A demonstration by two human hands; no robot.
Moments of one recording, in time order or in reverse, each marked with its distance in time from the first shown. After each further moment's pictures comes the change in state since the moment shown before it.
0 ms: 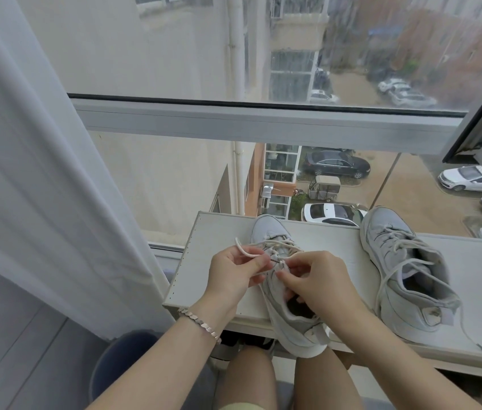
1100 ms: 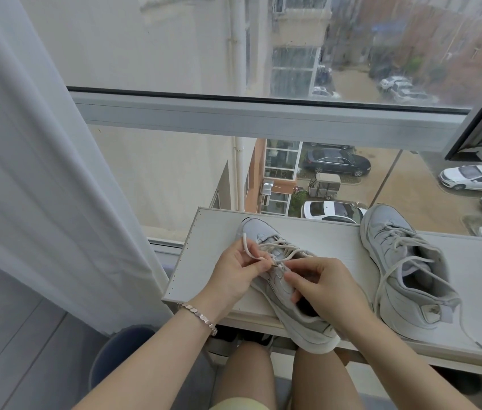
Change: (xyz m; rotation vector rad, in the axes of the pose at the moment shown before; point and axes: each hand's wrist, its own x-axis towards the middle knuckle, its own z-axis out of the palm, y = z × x) left_hand 0.013 -0.017 -0.011 0.172 -0.213 0.203; right_hand -0.012 0.007 -0.005 0.259 -0.096 0.059
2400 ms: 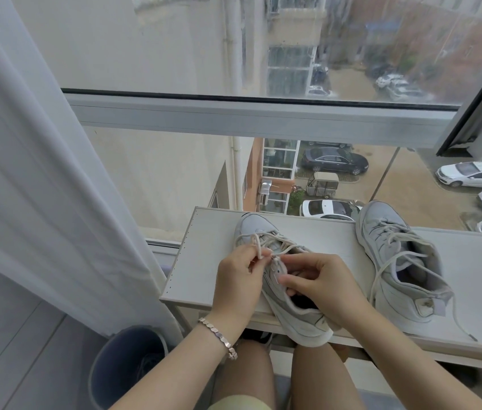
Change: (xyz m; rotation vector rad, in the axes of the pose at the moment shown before) left_hand -0.015 -0.002 0.020 0.660 0.322 0.408; right_hand 0.003 0.008 -0.005 0.200 -0.089 -0.052
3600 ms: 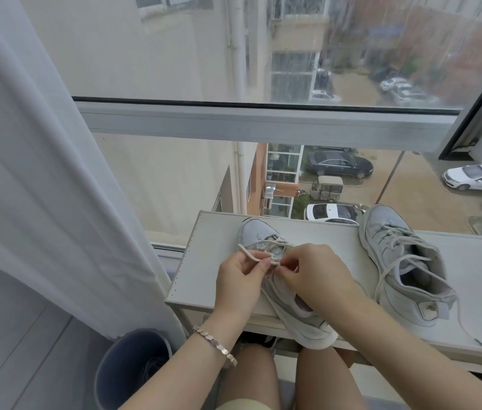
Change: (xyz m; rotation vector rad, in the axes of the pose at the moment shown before) left_hand -0.001 0.007 -0.004 -0.521 -0.084 -0.502; right_hand 0.015 -0.025 0.014 -0.868 0.075 -0.026
